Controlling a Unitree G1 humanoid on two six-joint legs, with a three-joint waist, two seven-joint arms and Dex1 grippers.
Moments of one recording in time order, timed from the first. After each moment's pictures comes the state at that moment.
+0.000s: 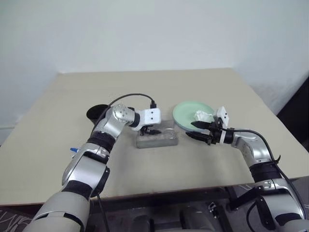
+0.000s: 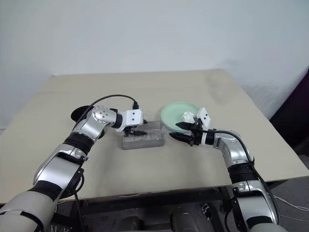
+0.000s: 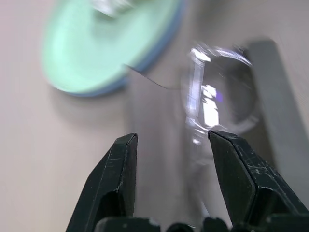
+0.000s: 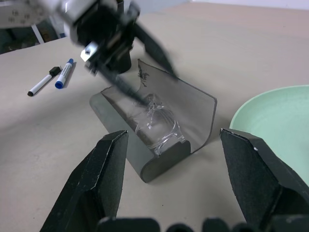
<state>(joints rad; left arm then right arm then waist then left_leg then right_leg) -0.99 0.41 -0.35 0.92 0.23 -0.23 -1.06 -0.54 -0.41 0.06 0.41 0.32 0.27 1.12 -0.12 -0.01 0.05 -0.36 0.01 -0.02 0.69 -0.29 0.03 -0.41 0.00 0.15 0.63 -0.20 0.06</state>
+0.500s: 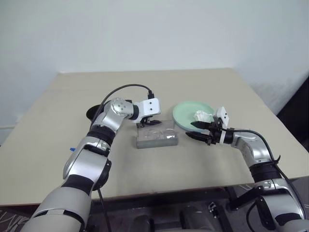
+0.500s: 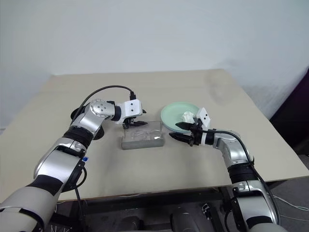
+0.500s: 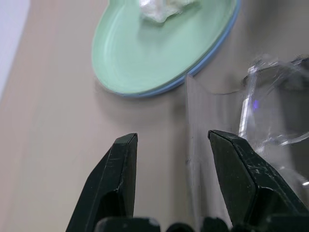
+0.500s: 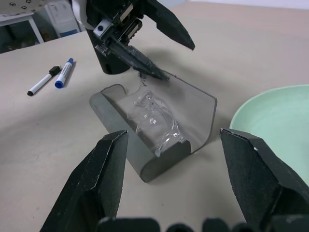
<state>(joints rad) -1.01 0.39 -0.34 0.95 0.24 -0.27 -1.04 -0.54 -0.40 0.06 0.41 0.32 0.27 1.11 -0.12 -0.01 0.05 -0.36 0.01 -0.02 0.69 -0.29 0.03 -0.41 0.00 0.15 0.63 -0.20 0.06</state>
